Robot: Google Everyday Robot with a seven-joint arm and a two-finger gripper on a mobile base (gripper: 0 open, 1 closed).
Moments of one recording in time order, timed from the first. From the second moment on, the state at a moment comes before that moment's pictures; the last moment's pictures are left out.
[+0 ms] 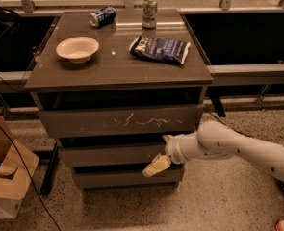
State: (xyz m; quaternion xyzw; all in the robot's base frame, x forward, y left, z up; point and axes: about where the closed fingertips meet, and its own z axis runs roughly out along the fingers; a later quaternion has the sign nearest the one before) arm 0.560 -0.062 0.555 -0.46 0.79 0.25 0.31
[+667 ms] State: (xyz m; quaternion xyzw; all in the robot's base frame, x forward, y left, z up) arm 0.604 -0.055 0.496 -0.42 0.80 0.27 0.33
